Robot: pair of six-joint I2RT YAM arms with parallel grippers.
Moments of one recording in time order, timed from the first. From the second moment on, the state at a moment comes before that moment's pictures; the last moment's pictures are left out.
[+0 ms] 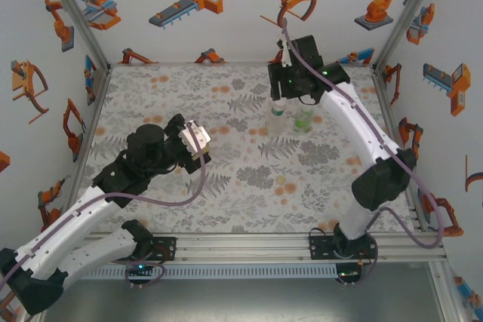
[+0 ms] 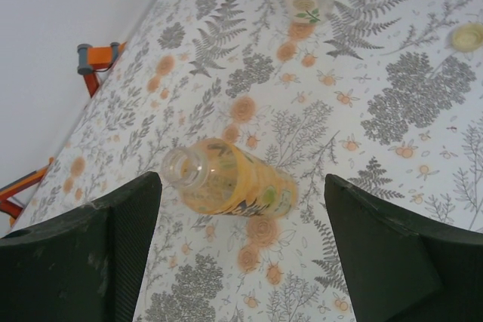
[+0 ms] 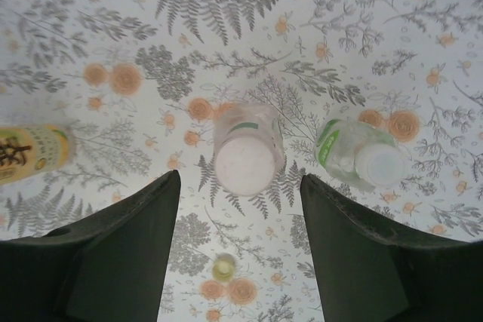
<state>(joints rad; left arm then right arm) -0.75 0.82 0.84 -0.34 0.02 0.51 0.47 1.68 1.80 -0.86 0.02 0.13</state>
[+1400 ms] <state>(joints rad) -0.55 0.65 0.76 -0.18 -0.12 0.42 0.90 1.81 1.28 0.25 -0.32 0.12</state>
